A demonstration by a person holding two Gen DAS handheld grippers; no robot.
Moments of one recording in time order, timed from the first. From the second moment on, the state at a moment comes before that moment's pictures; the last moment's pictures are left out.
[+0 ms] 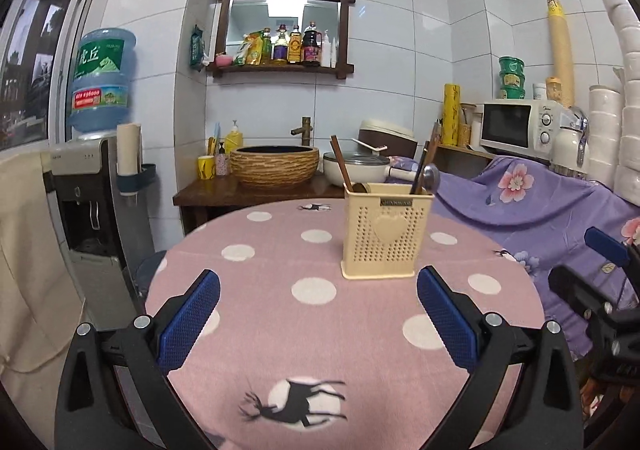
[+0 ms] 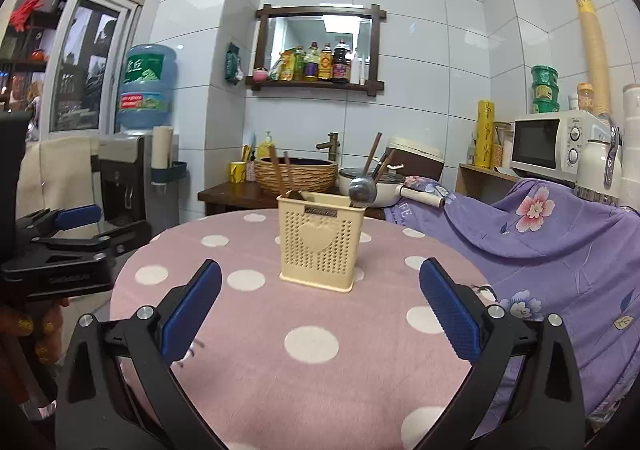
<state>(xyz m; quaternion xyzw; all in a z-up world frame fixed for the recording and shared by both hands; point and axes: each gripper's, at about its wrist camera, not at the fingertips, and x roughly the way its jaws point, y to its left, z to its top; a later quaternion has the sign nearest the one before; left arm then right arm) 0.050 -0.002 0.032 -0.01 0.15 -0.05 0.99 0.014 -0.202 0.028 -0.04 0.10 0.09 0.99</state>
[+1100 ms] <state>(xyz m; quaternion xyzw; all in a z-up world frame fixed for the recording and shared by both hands) 0.005 -0.011 0.011 -0.03 0.16 -0.05 0.99 -0.038 -0.218 0.015 0.00 0.06 0.07 1.00</state>
